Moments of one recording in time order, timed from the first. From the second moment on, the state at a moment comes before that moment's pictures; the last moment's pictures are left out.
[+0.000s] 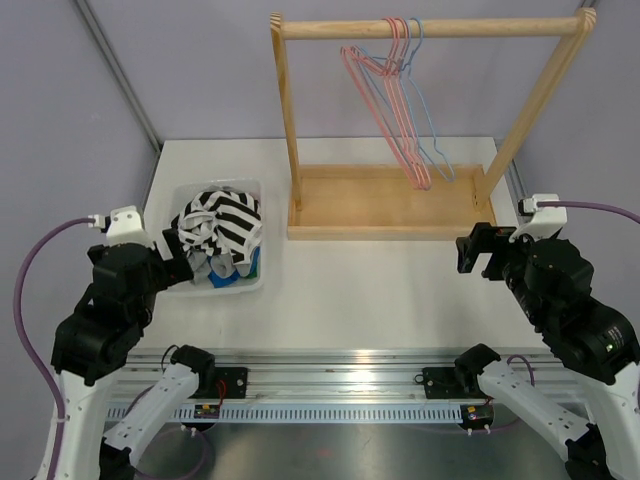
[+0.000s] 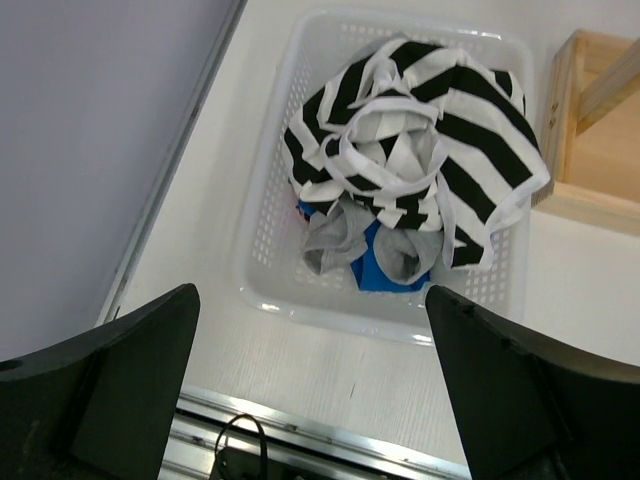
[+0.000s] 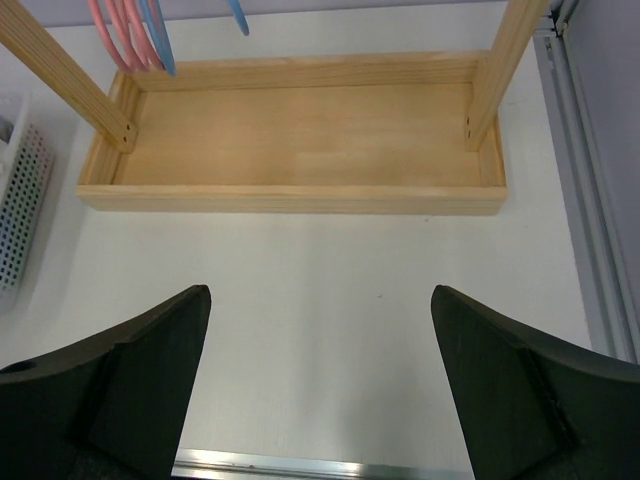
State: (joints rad) left arm -0.33 0.63 1.25 -1.13 -0.53 -0.29; right arm 0.54 0.65 1.29 -0.98 0.42 0.26
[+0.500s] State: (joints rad) left arm -0.33 0.43 1.03 -1.04 -0.42 -0.27; right arm 0.54 0.55 1.10 -0.95 0.45 0.24
